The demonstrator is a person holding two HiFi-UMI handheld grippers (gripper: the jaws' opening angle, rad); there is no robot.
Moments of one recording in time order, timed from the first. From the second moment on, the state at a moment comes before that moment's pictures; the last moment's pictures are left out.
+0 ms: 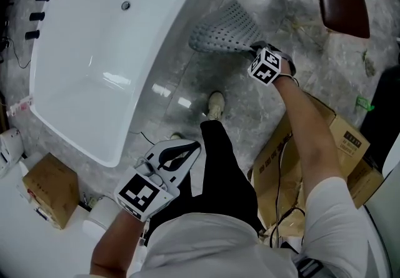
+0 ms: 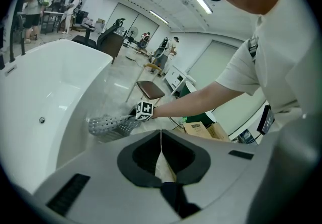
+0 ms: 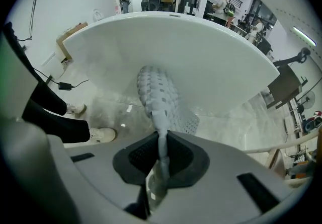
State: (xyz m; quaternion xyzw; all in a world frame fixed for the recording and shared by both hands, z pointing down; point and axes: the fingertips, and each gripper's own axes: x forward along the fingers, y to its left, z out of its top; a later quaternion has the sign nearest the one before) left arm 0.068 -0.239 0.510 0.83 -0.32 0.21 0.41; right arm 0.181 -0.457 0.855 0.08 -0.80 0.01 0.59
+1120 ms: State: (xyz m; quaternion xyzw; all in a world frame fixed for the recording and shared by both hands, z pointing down) left arm -0.003 -0.112 0.566 0.82 -0.34 0.19 0.42; right arm 0.101 -0.227 0.974 0.03 -0.78 0.08 0.62
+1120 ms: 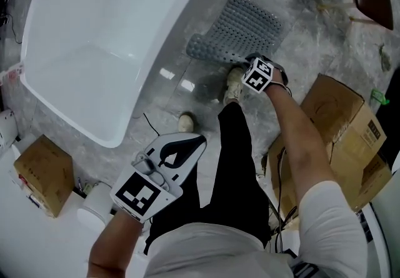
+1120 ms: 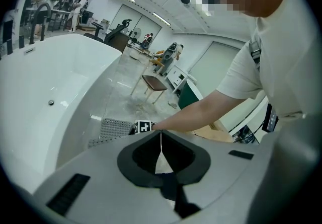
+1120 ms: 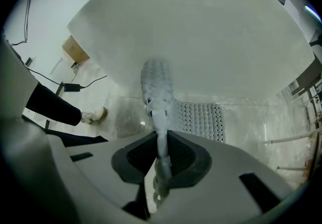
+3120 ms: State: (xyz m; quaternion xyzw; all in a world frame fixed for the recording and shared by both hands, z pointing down) left arm -0.043 0.097 0.417 0.93 -0.22 0.17 0.26; right arm 0.063 0.061 0.626 0.27 -0.83 0.21 0.45
